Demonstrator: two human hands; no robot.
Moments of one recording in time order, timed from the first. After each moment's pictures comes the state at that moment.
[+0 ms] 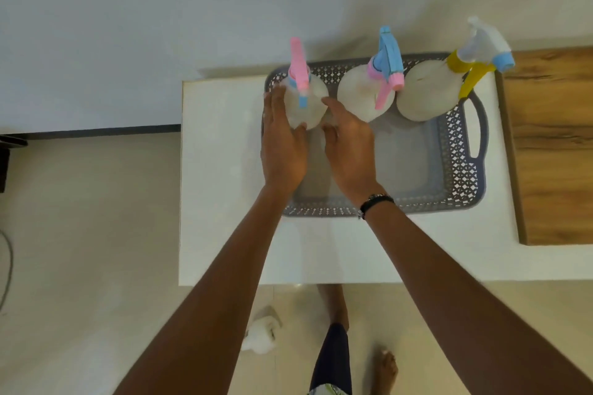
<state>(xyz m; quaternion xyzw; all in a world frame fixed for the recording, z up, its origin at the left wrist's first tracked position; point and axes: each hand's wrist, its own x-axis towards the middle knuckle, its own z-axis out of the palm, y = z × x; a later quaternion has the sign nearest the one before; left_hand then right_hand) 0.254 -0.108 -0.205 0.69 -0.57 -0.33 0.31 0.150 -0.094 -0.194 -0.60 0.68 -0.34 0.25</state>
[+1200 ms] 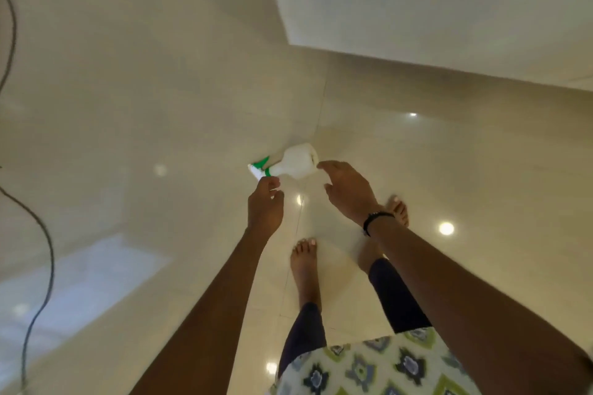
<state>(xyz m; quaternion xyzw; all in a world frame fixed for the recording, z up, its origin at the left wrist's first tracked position) 0.440 0.438 -0.391 0.82 -0.26 -0.48 0.13 0.280 0.385 -0.414 -0.72 0.54 0.08 0.43</state>
